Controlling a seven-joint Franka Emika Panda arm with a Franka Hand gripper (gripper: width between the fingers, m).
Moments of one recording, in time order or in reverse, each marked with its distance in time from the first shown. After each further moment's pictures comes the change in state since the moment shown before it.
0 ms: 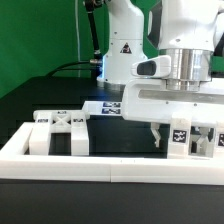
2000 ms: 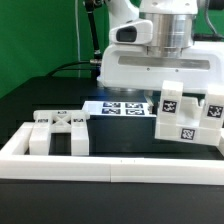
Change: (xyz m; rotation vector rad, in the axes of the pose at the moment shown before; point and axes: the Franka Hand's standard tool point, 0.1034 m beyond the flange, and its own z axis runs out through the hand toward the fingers) arm 0.005 0.044 -0.070 -0.006 -0.344 -0.144
